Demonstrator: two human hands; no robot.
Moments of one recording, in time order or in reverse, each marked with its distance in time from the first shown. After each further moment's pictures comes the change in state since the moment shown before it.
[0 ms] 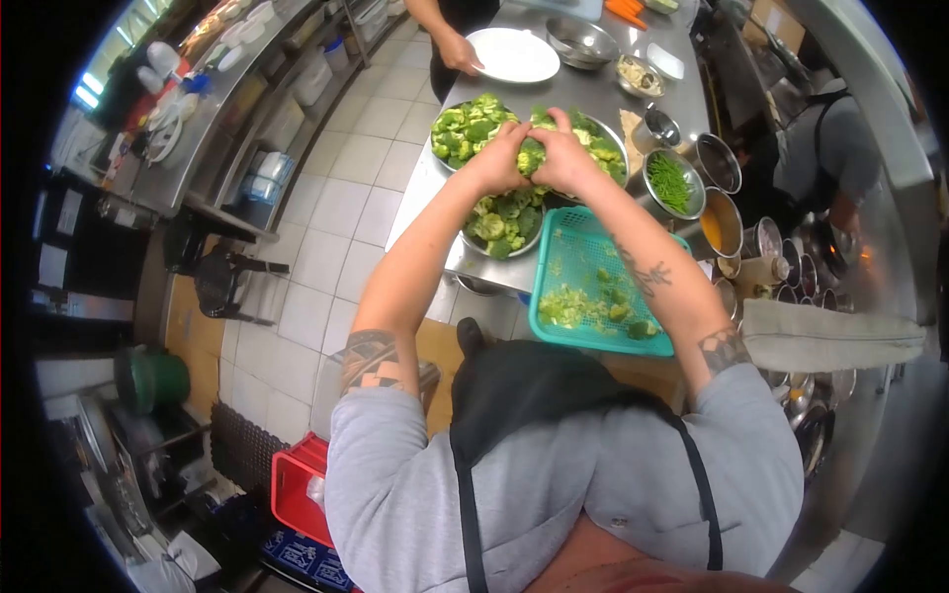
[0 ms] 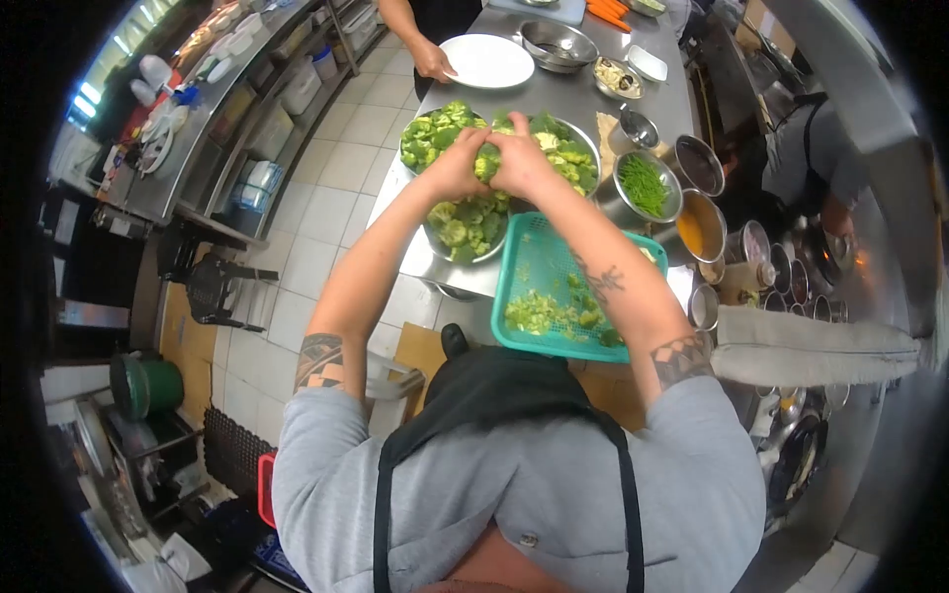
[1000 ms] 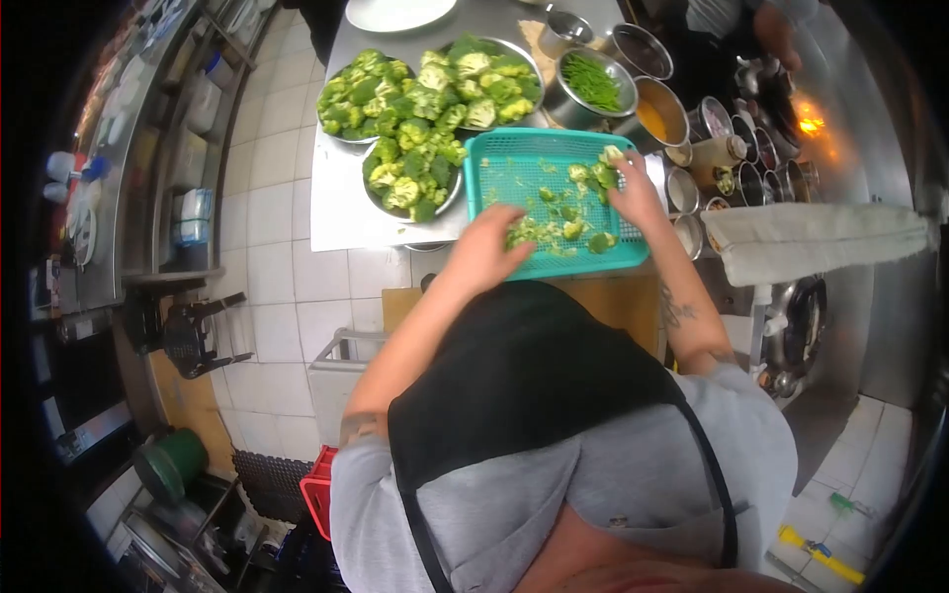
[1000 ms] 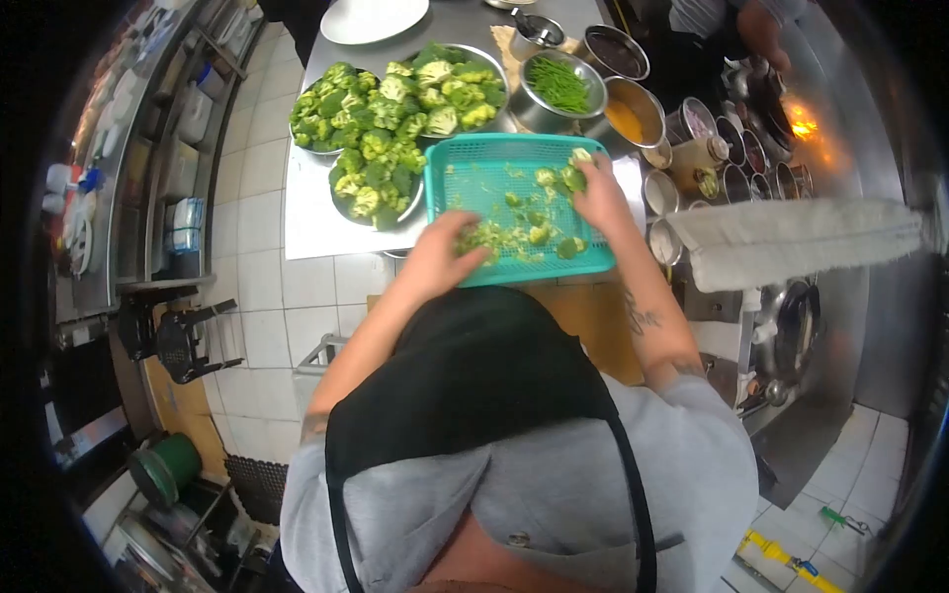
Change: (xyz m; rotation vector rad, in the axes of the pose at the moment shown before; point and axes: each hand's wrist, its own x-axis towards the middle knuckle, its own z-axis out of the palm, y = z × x) left_hand -0.146 0.103 0.111 -0.333 -0.120 0.025; right_hand -0.266 0.169 -0.011 -0.141 0.195 0.452
